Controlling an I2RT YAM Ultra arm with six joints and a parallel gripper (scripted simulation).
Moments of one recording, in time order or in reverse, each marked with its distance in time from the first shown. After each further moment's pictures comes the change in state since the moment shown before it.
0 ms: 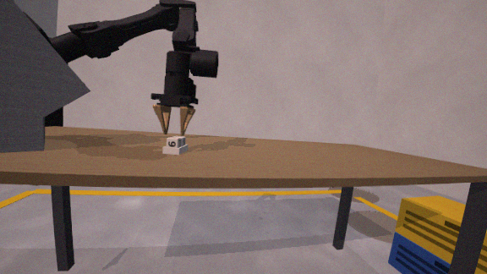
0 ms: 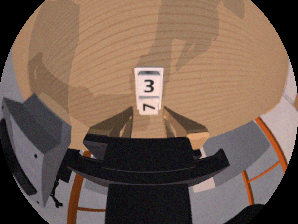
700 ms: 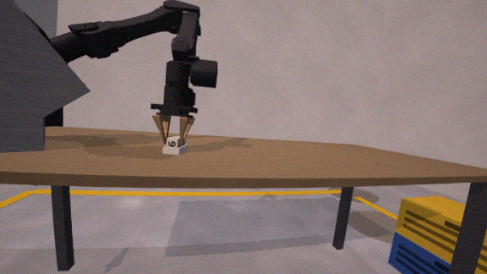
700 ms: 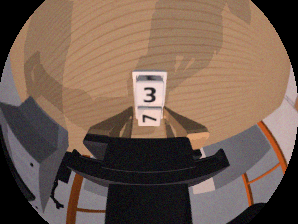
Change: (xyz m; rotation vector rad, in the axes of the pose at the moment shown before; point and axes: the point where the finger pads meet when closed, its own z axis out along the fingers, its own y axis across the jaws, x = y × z) arm -0.001 0.000 0.024 -0.004 0.000 -0.005
